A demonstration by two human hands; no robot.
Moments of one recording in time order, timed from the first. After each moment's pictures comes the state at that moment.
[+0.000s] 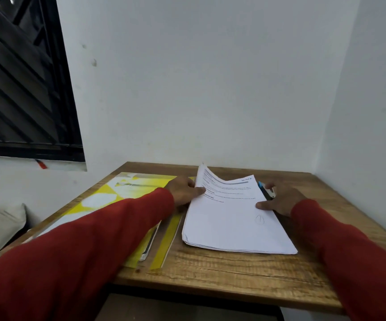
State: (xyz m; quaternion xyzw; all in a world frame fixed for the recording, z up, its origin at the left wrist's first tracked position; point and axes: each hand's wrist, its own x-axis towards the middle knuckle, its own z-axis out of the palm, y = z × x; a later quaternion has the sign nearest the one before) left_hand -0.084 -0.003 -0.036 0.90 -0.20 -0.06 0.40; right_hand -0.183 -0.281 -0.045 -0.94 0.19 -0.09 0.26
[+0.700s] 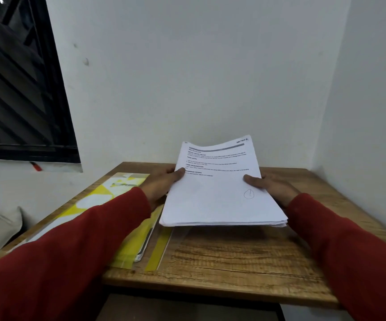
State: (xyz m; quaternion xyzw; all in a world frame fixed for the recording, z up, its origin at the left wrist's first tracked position) left_hand -0.112 0.024 -0.015 0.71 -0.17 -0.12 0.67; right_hand -0.194 -0.245 -0.027 -0.67 0.07 -0.05 0.74
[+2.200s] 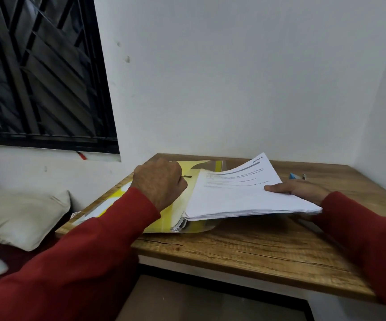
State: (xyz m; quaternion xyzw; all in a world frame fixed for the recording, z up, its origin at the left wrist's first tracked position) left_hand -0.177 0.097 0.005 0.95 -0.12 0.27 -0.04; right_hand -0.193 -0.217 -0.033 -0.67 0.09 0.08 0.73
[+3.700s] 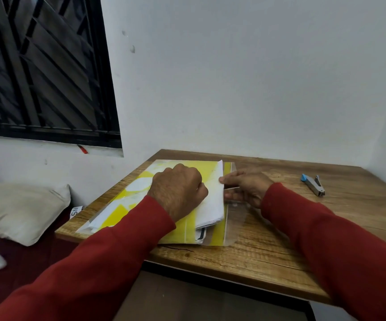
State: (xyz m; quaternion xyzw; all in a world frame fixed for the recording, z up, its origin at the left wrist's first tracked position) left_hand -0.155 0.093 -0.024 0.95 -0.19 0.26 0.03; right_hand -0.131 -0.101 -0.036 -0.69 0.09 0.02 0.72
